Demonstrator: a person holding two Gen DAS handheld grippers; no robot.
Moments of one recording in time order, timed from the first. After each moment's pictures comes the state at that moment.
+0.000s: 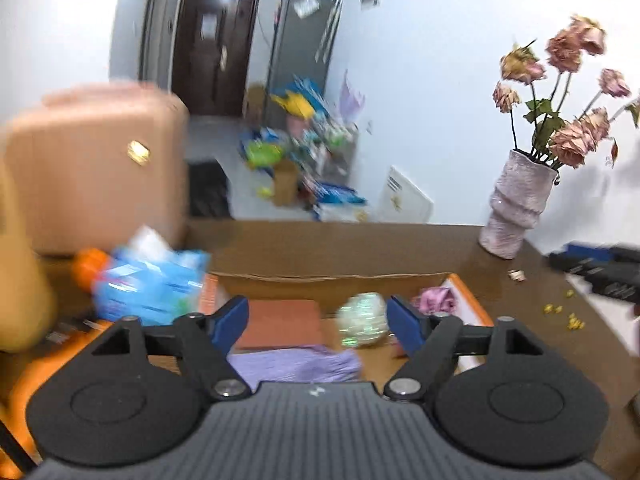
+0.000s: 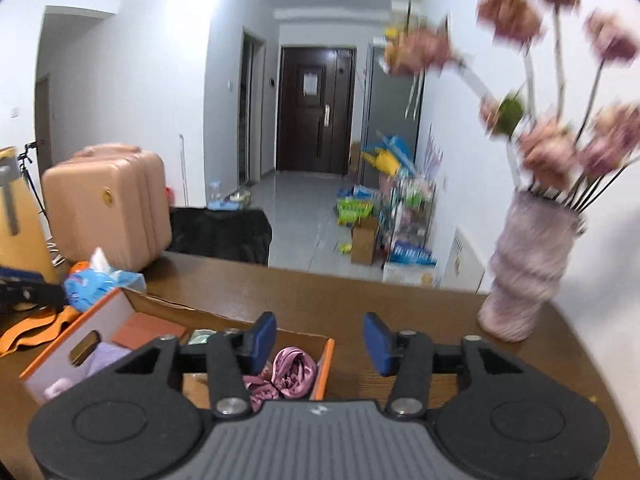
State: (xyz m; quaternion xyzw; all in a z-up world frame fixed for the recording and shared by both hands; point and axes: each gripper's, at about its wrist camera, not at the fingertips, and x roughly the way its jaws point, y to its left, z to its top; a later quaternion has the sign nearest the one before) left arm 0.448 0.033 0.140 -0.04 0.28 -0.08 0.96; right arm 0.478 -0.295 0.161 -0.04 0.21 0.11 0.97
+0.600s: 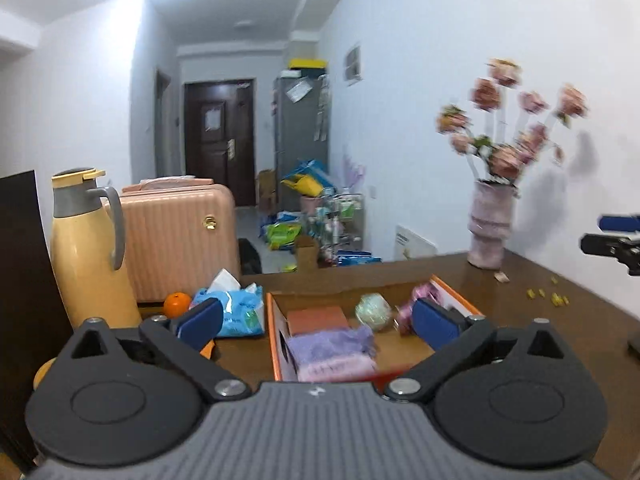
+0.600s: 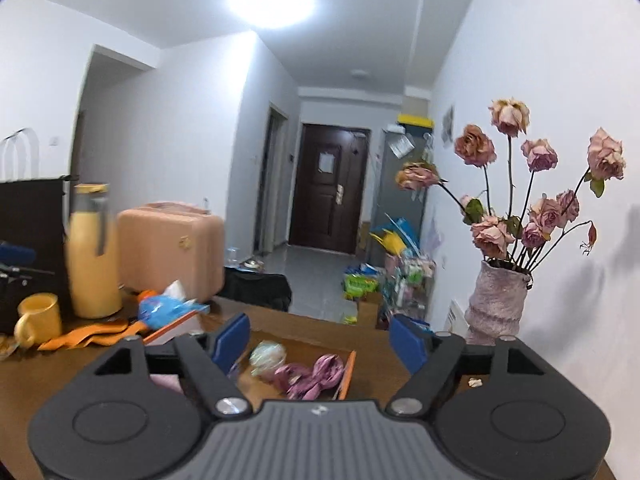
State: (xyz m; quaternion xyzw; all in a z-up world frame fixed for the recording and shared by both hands) left arm 0.239 0.050 0.160 0.03 0.15 -0.07 0.98; right arm 0.268 -0.294 0.179 -0.06 0.09 0.14 0.98
